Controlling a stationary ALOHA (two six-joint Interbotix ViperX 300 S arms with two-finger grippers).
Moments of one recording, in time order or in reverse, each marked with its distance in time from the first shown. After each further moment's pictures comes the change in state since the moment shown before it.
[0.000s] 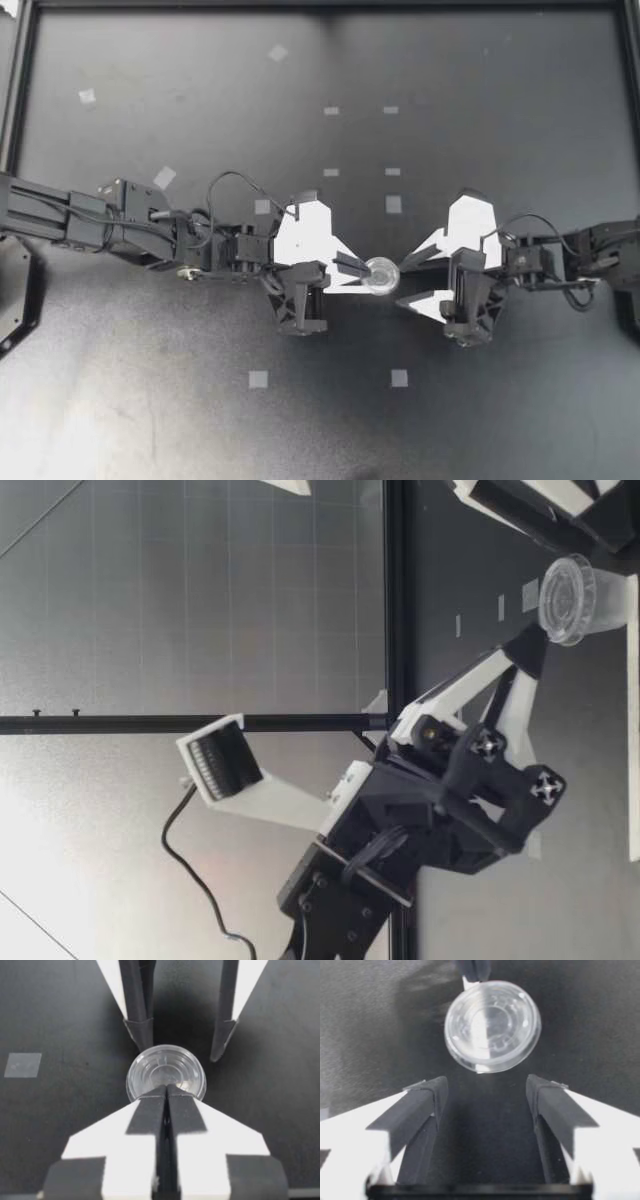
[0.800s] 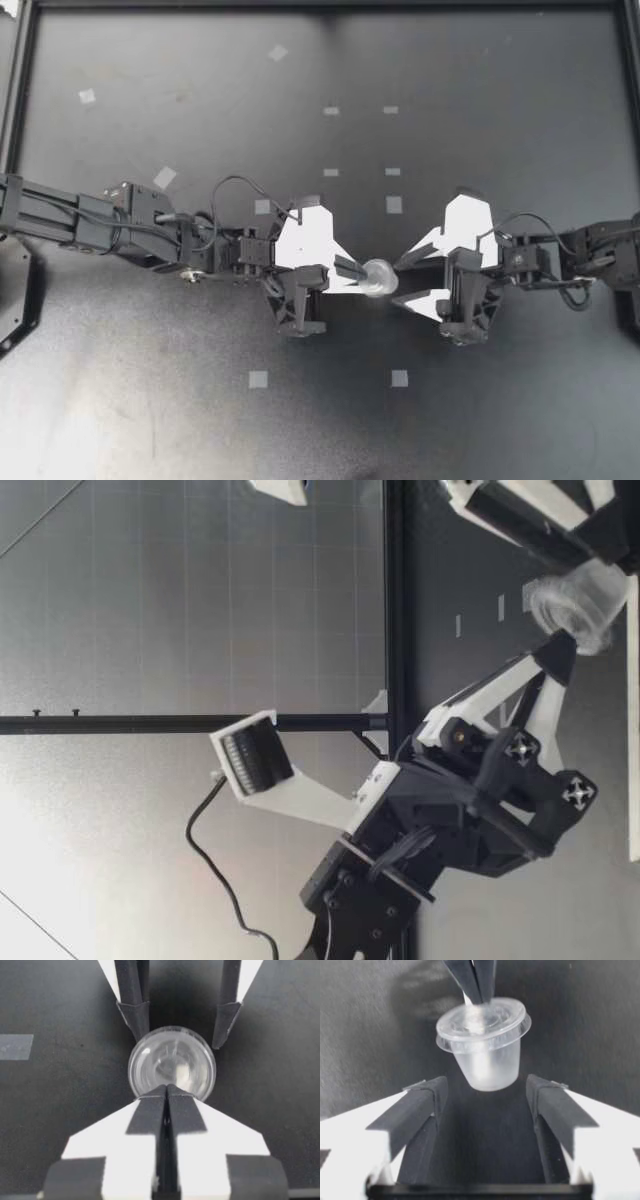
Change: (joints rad) left arm 0.000 0.026 0.000 0.002 0.003 0.000; right arm -0.002 0.003 -0.021 -0.009 0.000 -0.009
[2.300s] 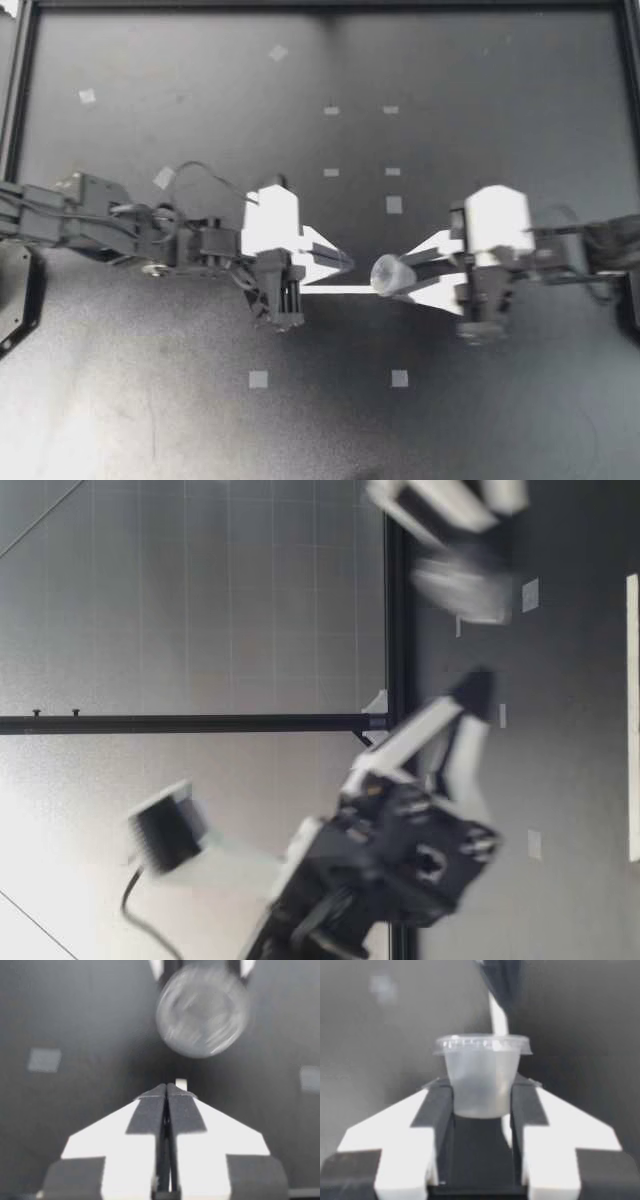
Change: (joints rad) left arm 0.002 -0.161 0.123 -0.029 -0.106 -0.052; right arm -0.002 -0.207 0.083 -0.089 -0.183 -0.003
